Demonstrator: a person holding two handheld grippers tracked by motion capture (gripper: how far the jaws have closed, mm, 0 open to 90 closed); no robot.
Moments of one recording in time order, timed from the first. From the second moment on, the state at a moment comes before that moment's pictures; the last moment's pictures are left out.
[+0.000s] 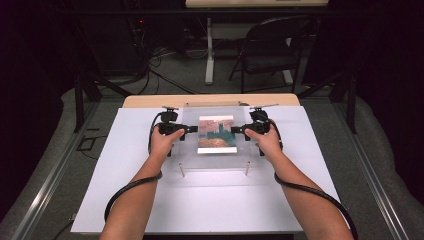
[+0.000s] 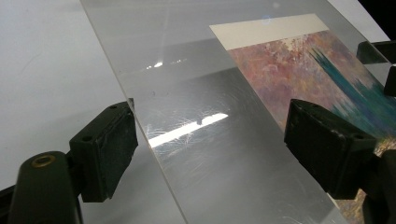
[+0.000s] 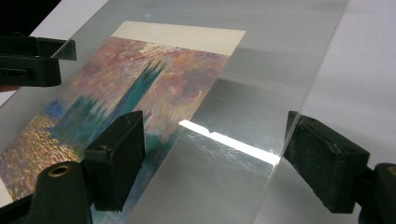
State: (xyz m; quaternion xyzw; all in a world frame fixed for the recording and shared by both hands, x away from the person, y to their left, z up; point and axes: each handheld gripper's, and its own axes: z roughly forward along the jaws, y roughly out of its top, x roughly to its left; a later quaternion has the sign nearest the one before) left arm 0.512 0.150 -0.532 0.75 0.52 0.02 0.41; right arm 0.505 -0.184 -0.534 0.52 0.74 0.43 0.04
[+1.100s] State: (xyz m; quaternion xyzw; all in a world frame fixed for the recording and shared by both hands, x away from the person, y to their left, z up) left arm 0.485 0.157 -0.497 0.74 0.48 0.09 0.45; right arm 0.472 -0.184 -0.502 0.45 0.76 0.46 0.12
